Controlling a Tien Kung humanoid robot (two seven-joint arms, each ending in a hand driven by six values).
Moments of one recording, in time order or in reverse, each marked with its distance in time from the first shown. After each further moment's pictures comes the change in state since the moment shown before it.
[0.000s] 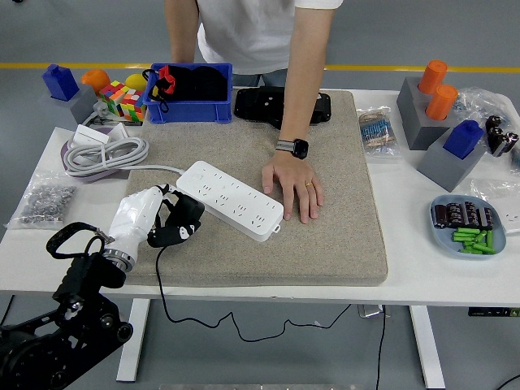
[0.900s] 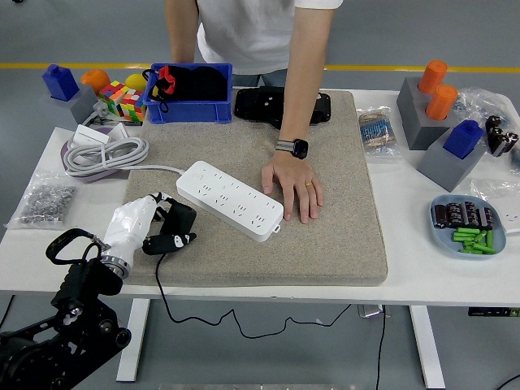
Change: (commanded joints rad) left arm 0.036 -0.010 -0.013 0.022 0.030 -0.030 0.066; right arm 0.000 0.000 -0.002 -0.001 -0.002 0.005 -0.007
